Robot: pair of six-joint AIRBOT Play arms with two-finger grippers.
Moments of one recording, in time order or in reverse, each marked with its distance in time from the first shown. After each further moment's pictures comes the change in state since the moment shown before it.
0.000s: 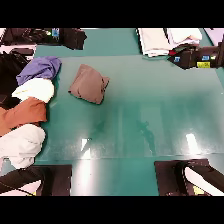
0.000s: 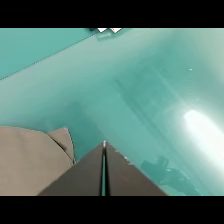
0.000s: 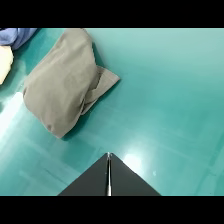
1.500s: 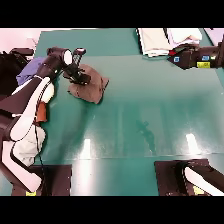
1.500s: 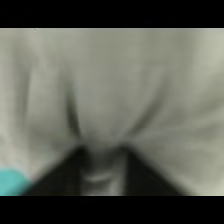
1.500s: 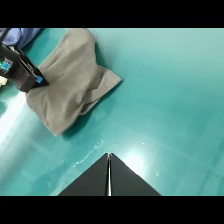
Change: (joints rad) left arm 0.135 -0.566 0.014 0.230 -0.207 -0.137; right arm 0.001 0.000 0.000 0.010 0.003 0.000
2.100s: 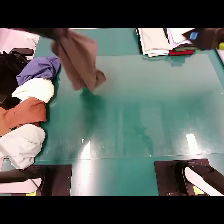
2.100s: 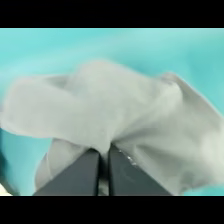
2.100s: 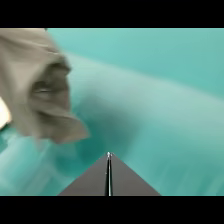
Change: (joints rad) left arm -0.003 0.423 0.263 0.018 0.011 0.006; right arm 0.000 0.049 0.206 -0.006 -0.019 0.001
